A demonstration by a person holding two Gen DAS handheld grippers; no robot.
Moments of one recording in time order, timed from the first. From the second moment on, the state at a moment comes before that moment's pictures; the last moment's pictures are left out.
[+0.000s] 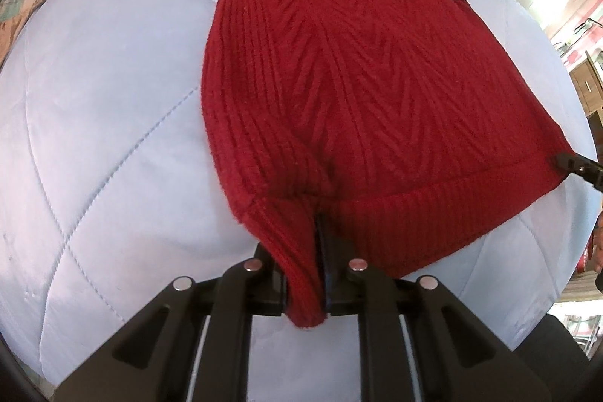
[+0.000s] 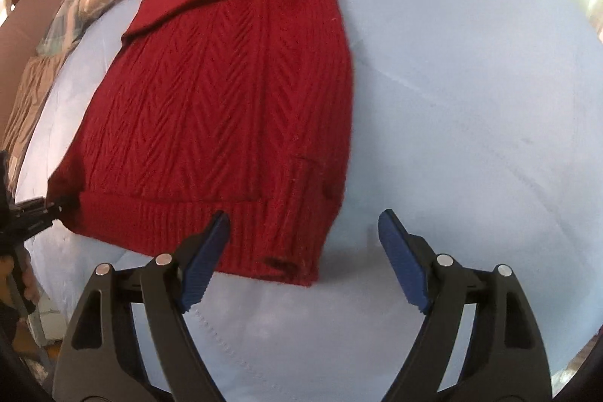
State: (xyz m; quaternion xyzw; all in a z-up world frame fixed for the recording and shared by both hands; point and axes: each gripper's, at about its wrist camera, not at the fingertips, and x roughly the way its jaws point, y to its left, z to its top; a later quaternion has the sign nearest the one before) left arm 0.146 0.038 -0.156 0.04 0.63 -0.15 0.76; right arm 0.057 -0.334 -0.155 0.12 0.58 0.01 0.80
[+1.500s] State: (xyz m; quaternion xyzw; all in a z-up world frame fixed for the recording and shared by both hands) left arm 0.331 0.002 -0.081 0.17 0.34 -0.07 0.92; right arm 0.246 -0.295 -0.094 -0.16 0.32 0.01 0.94
